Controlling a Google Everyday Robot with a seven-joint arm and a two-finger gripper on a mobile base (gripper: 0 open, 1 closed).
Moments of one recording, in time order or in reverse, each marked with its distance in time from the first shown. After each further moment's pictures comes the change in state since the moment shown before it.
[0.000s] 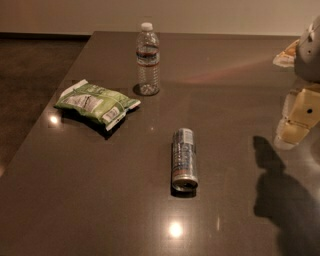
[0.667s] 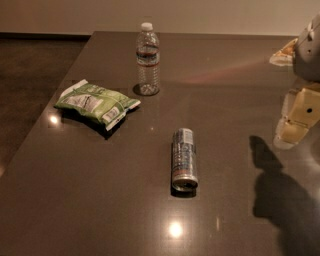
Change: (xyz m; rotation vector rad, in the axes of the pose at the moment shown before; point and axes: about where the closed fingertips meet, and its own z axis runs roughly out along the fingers) arm -0.006 0.001 0.000 -0.007 -0.023 -0.033
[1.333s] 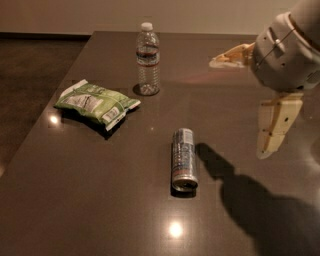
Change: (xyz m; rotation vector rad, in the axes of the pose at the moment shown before) arm -0.074 0.036 0.008 -0.076 -0.214 -0.513
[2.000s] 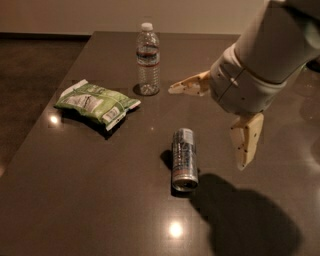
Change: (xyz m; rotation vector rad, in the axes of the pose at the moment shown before) arm -0.032 0.008 0.048 -0.064 0.016 -0.367
